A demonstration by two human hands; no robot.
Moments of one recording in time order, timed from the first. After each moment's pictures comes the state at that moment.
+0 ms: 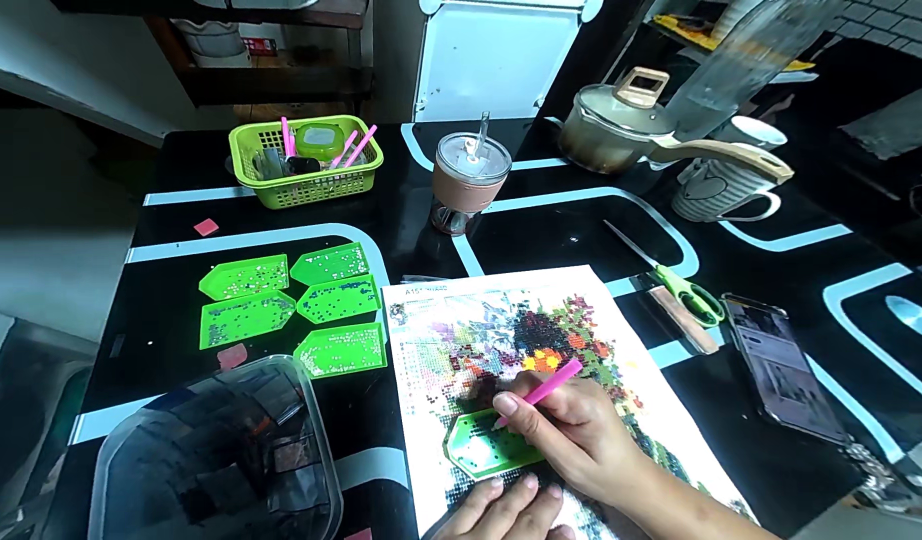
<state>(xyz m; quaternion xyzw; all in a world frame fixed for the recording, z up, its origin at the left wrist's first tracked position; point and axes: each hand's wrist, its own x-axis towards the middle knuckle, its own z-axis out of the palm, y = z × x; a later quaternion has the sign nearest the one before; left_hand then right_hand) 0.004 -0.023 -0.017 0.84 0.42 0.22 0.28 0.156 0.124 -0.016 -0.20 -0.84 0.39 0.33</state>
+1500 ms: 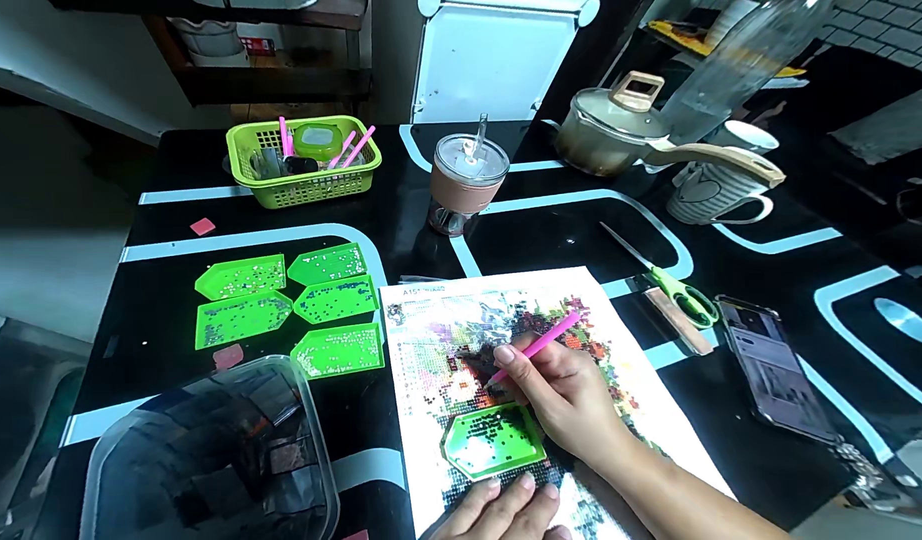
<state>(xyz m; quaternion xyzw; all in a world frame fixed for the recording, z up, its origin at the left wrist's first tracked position) 0.004 -0.022 -0.016 0.84 0.42 0.21 0.28 0.145 0.138 -0.021 -0.32 -0.78 0.38 0.37</state>
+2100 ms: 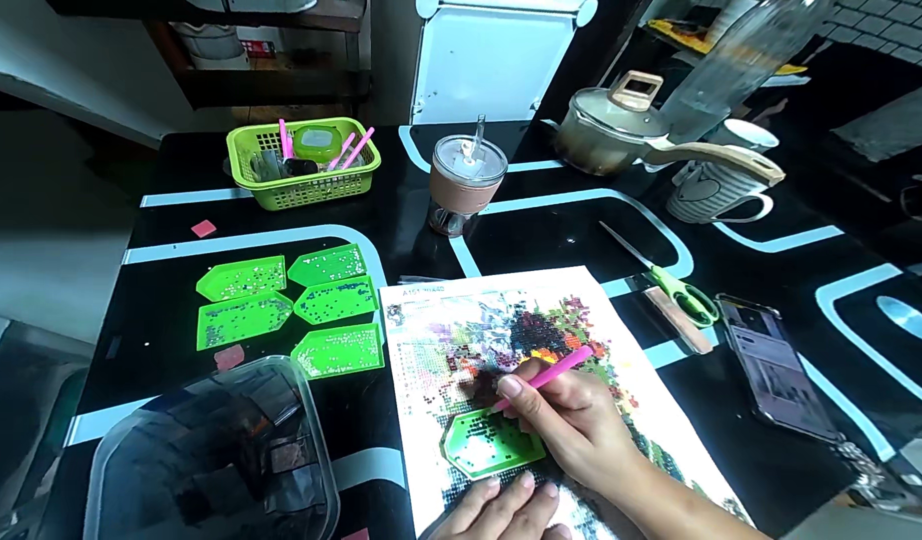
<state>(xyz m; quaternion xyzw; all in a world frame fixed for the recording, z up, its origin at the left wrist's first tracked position) 0.004 -0.023 -0.017 0.84 0.42 0.21 0.27 0.155 0.125 -0.020 -0.24 -0.80 0.41 0.37</state>
